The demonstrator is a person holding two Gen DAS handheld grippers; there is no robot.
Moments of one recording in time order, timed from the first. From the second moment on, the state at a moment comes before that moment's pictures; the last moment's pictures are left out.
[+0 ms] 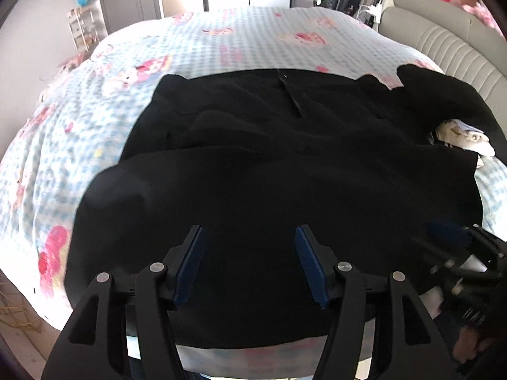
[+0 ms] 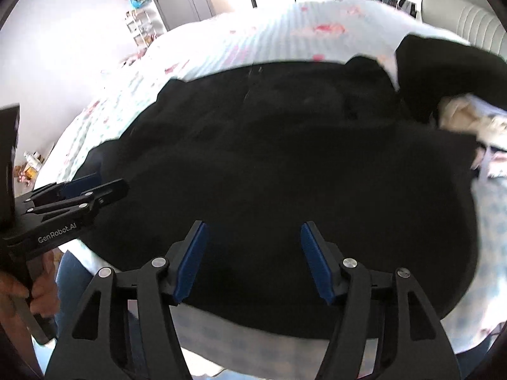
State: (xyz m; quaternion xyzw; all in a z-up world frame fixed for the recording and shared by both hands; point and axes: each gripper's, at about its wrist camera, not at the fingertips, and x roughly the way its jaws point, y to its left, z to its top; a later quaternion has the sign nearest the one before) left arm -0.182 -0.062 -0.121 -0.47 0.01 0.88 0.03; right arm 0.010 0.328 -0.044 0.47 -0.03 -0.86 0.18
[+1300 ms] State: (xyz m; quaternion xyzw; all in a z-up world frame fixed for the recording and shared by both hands) left arm -0.185 0.127 -0.124 -0.49 -0.06 0.79 0.35; right arm 0.042 0.508 -0.059 0.47 -0.18 -0.86 0.07
